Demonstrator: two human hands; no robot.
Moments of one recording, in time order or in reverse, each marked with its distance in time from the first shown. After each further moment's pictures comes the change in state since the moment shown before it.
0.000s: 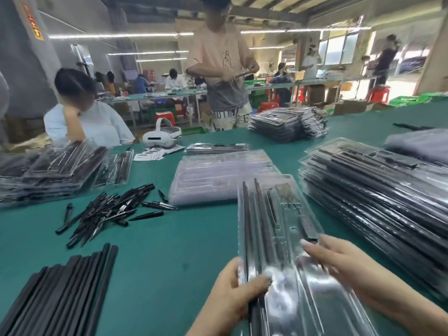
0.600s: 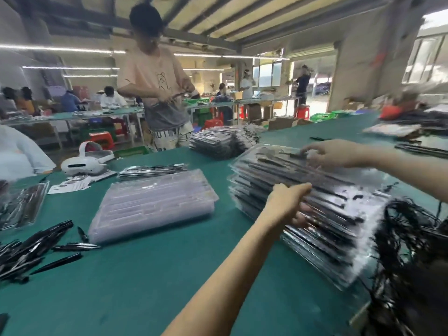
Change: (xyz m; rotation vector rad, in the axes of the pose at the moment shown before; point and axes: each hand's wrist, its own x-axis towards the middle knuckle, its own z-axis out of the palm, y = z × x) left_hand 0.129 0.078 0.214 0.331 -0.325 0.111; right_hand 0.072 -0.106 -0.254 -1.242 0.340 -0.117
